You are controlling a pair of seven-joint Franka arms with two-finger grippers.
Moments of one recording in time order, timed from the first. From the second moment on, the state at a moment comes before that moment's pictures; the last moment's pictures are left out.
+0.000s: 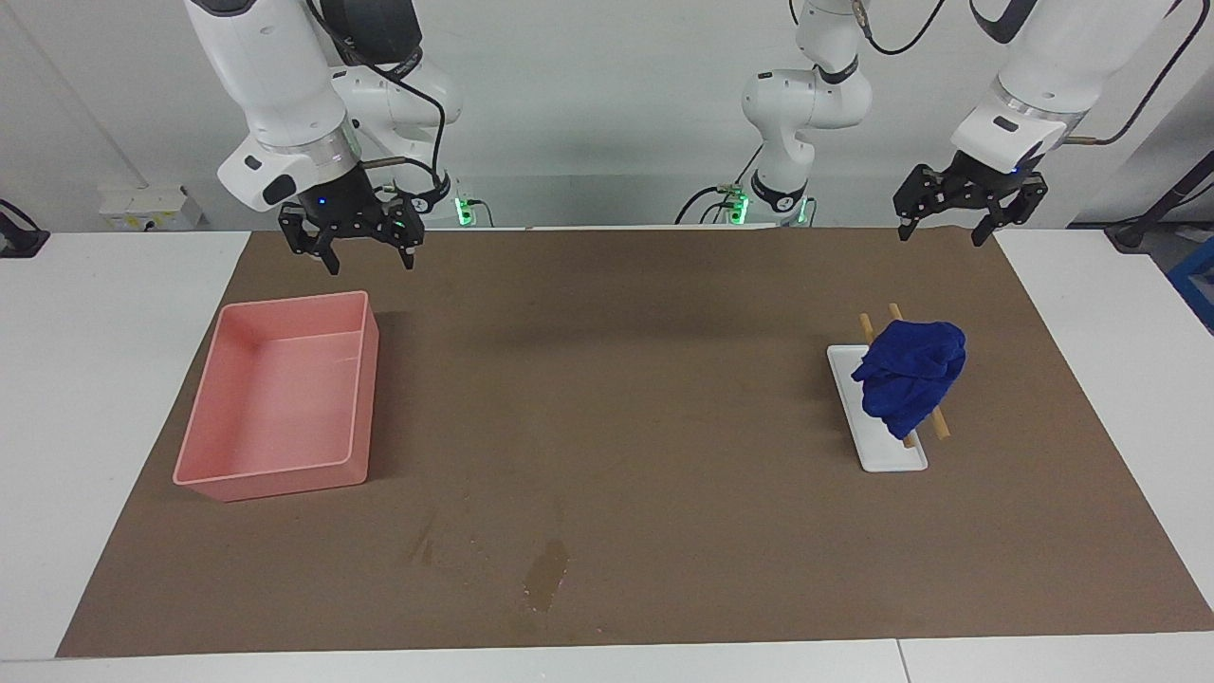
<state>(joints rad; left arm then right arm) -0.13 -0.01 0.04 -1.51 0.01 1.47 0.11 -0.02 0.00 0.17 -1.60 0.02 1.60 0.10</state>
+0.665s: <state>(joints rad) -0.12 -0.02 0.06 -1.55 0.01 1.48 0.11 -0.02 0.00 0.17 -1.60 0.02 1.60 0.10</state>
